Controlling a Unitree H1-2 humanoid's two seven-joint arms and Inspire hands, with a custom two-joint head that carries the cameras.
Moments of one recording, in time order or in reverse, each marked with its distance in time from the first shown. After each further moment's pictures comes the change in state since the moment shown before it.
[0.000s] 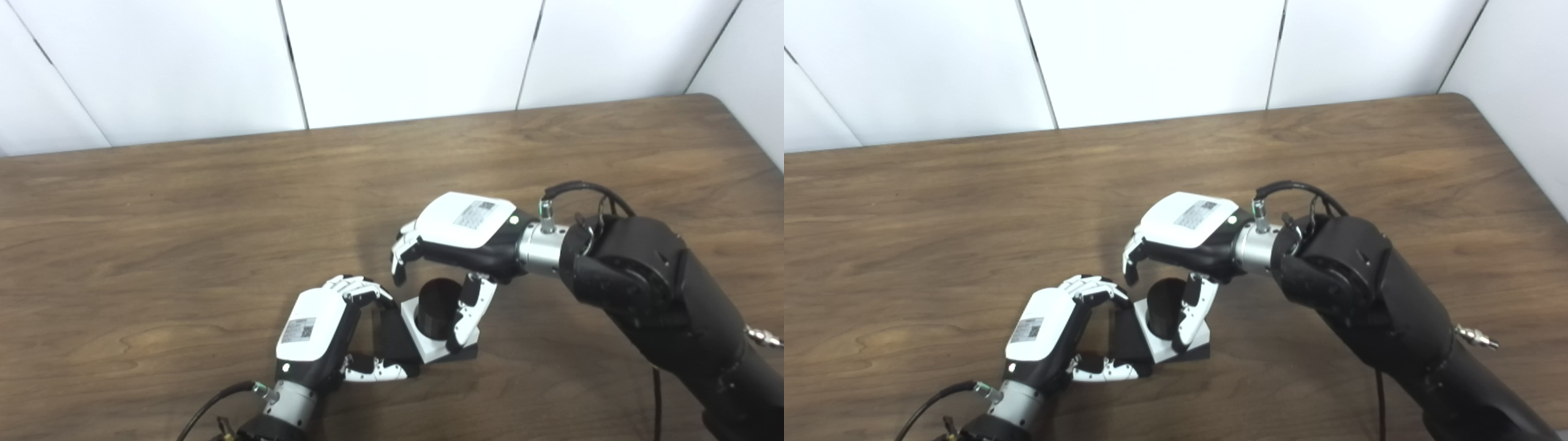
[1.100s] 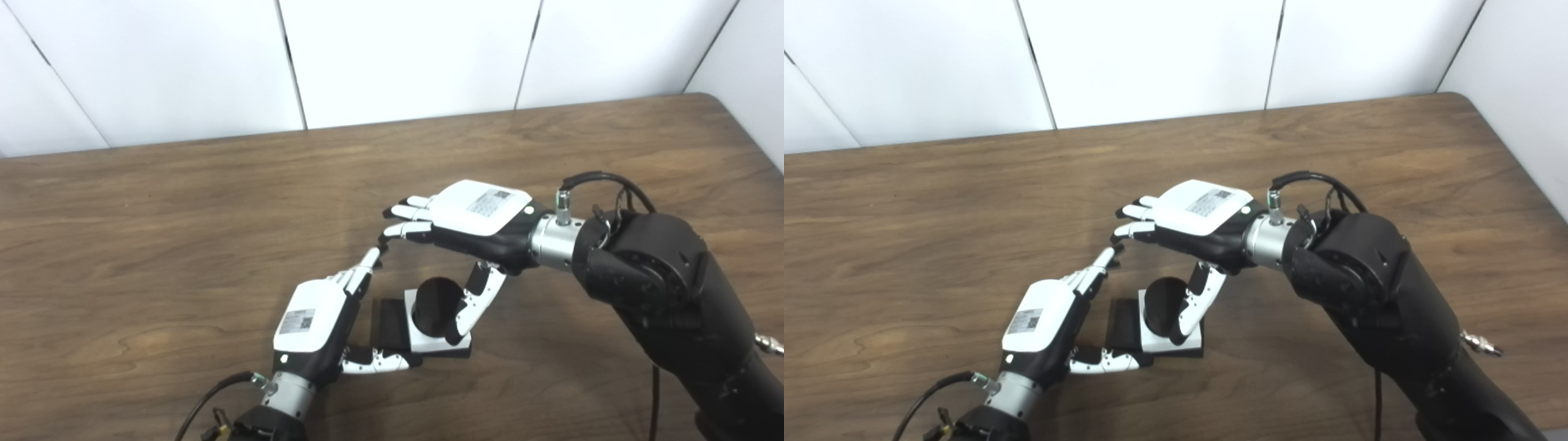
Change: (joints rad) left arm -0.006 -0.013 0.032 -0.047 0.006 0.045 -0.071; right arm 0.024 0.026 -0.070 -0.038 -0.027 0.027 0.027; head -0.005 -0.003
